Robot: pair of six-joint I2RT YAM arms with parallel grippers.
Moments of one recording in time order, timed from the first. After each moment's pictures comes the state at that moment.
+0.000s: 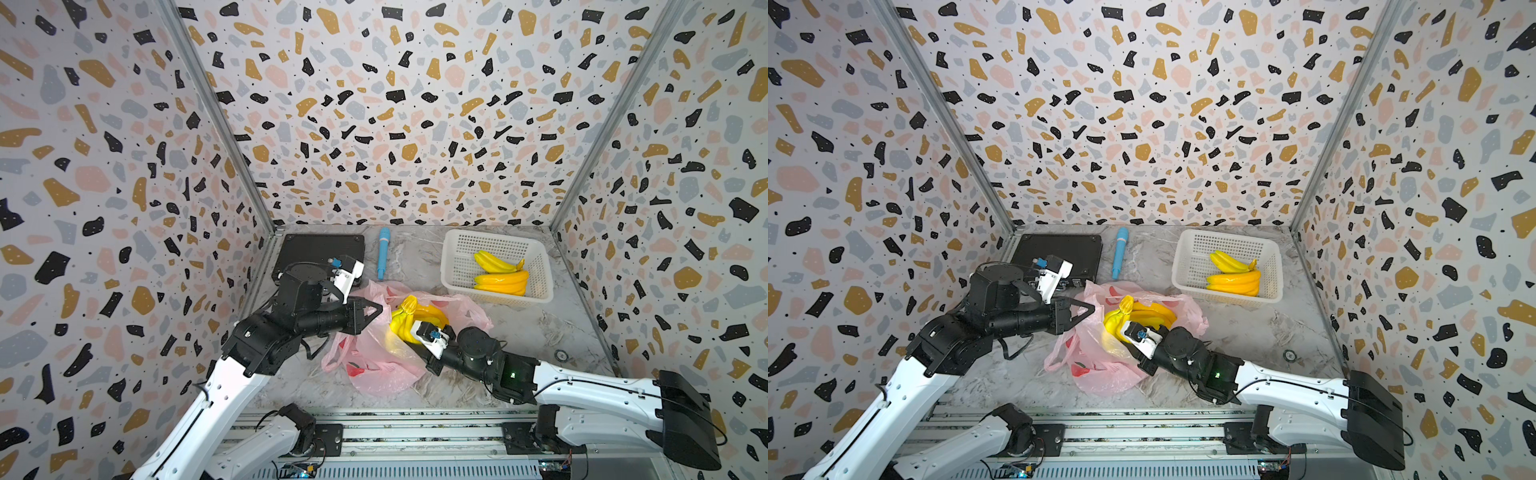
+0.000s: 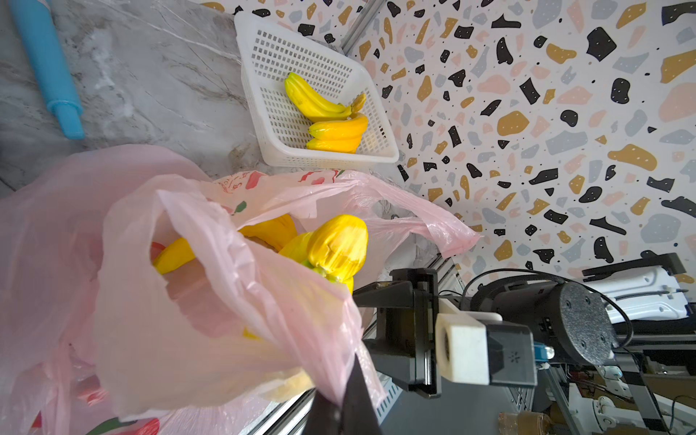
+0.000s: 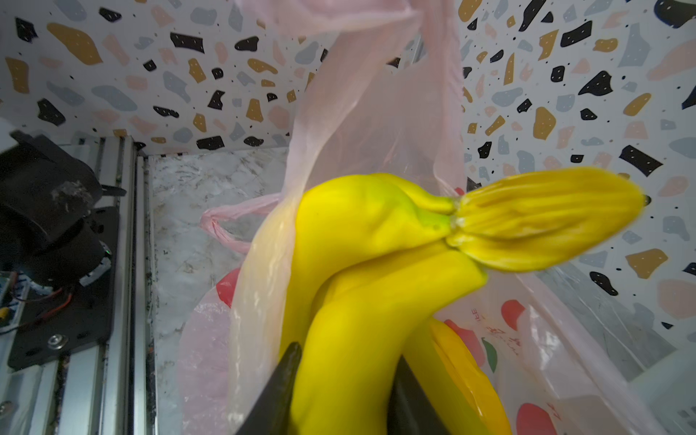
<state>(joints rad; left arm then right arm) -0.53 0.90 1.20 -0.85 0.47 -0.51 1.18 1.11 0.63 0.21 0.14 -0.19</state>
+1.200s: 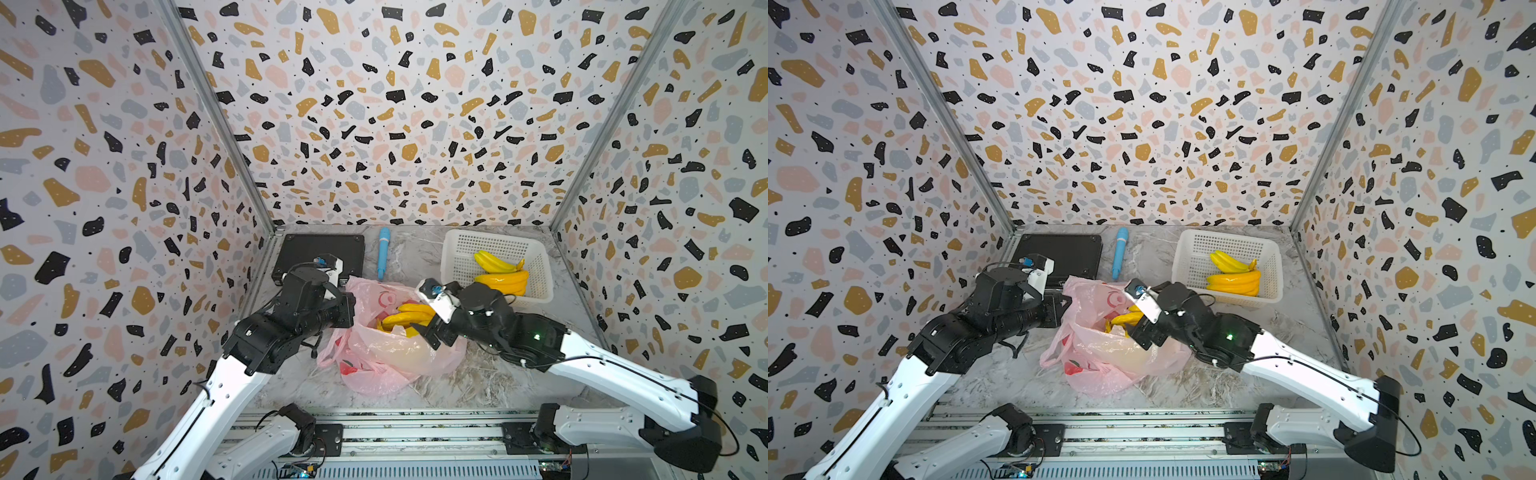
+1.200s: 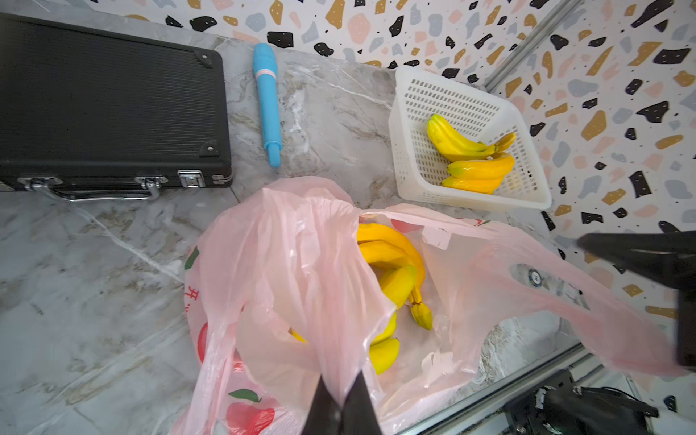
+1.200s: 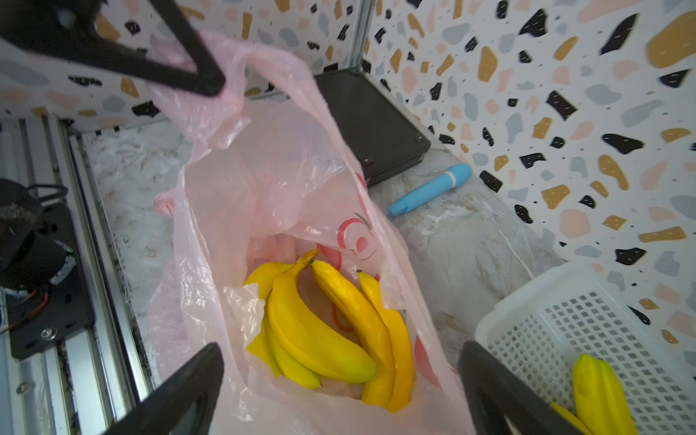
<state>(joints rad) -0.52 0.92 1.20 -0.95 0.01 -0.45 1.04 1.08 1.13 -0.49 0.16 -0.09</state>
